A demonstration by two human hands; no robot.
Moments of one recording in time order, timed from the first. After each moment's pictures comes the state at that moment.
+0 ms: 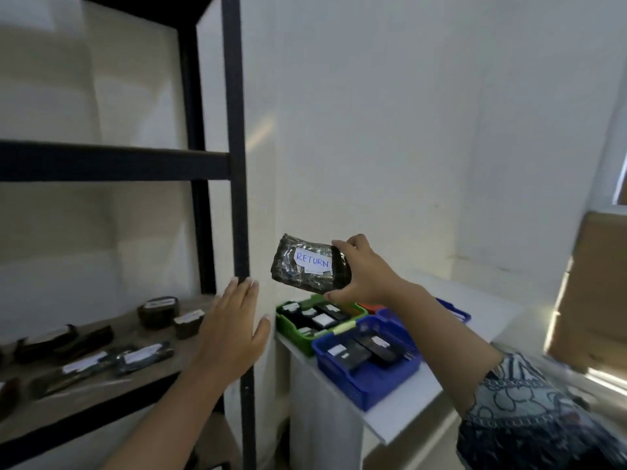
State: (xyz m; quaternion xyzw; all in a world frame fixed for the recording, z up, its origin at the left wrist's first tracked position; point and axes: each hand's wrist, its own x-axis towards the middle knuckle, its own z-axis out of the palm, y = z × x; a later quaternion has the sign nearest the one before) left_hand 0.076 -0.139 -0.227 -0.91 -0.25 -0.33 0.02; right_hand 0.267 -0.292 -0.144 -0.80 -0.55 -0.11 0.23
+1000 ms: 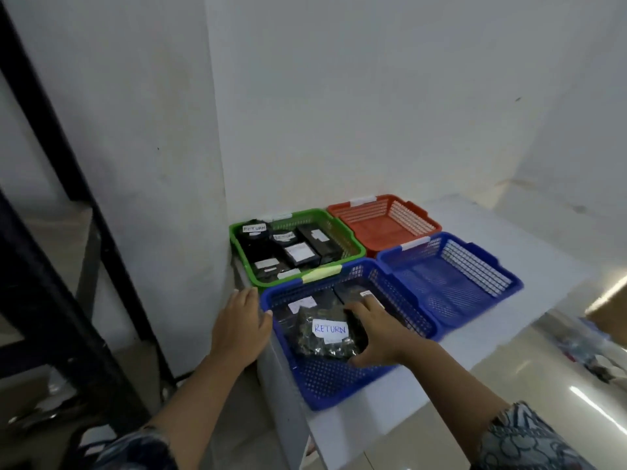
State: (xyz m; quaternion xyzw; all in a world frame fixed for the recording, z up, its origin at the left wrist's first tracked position) left_hand 0.396 -0.059 -0.465 -0.88 -0.43 -0.13 -0.16; right_hand 0.601 -0.223 -0.433 -0.80 -0.58 0.17 0.06
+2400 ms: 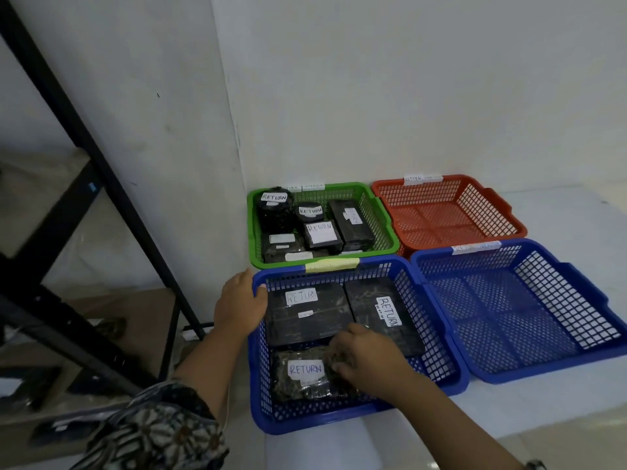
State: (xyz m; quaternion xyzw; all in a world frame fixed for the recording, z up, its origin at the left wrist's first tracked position) left_hand 0.472 -0.048 -0.503 -0.74 -0.59 -0.18 -0.26; right_hand 0.663 -0.201 -0.490 -0.70 -0.69 0.18 0.03
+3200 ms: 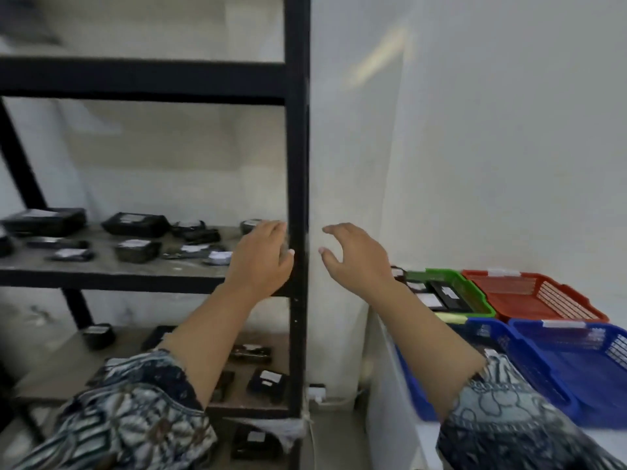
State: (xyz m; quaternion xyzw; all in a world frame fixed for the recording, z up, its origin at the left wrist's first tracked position) left_hand 0.141 -0.166 -0.244 -0.81 -0.49 -0.31 0.10; right_hand 0.320 -0.200 -0.238 -0.60 -0.73 -0.09 0.33
